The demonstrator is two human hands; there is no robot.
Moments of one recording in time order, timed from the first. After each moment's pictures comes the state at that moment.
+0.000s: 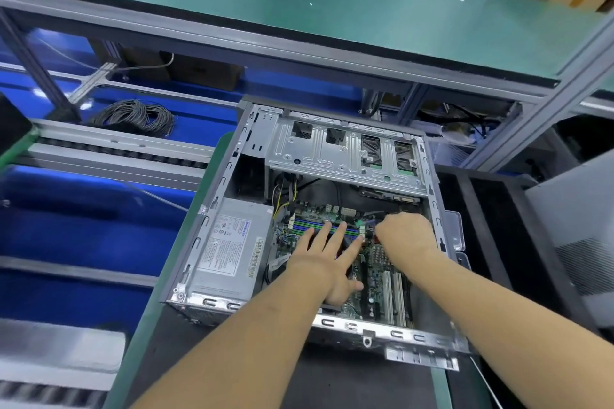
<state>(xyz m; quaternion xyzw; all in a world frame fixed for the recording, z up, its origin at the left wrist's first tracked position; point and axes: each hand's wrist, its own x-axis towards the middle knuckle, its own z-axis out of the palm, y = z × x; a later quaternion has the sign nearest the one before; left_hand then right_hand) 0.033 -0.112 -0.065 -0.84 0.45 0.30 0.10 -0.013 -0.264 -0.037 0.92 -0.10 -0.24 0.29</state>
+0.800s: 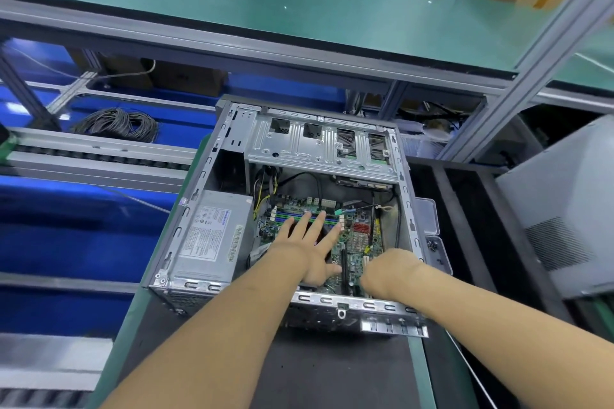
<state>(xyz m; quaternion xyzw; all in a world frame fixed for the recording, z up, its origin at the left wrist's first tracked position) 0.032 -0.113 -0.065 -0.84 0.45 0.28 0.11 -0.068 -0.231 -0.013 0.85 0.09 -0.48 0.22</state>
